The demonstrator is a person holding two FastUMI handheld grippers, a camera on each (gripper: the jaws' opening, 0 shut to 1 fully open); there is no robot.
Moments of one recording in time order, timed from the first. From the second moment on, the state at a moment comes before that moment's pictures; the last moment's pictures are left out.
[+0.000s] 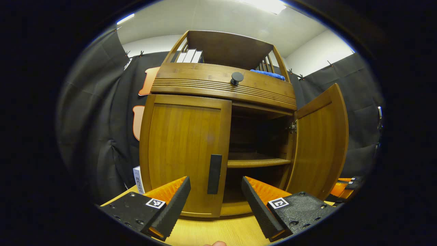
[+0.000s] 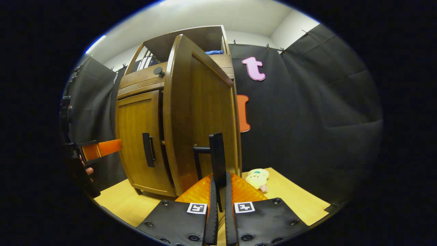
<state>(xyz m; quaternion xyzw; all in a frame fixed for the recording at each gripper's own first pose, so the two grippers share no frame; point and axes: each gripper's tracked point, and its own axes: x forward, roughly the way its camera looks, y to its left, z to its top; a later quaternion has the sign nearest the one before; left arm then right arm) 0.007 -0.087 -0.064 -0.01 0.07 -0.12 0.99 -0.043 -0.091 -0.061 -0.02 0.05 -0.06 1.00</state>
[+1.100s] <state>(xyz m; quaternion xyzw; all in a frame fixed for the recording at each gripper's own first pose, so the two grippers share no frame) -0.005 -0.071 -0.065 -0.03 0.06 -0.10 0.99 -0.074 -0.184 -0.073 -0.03 0.10 -0.04 0.99</state>
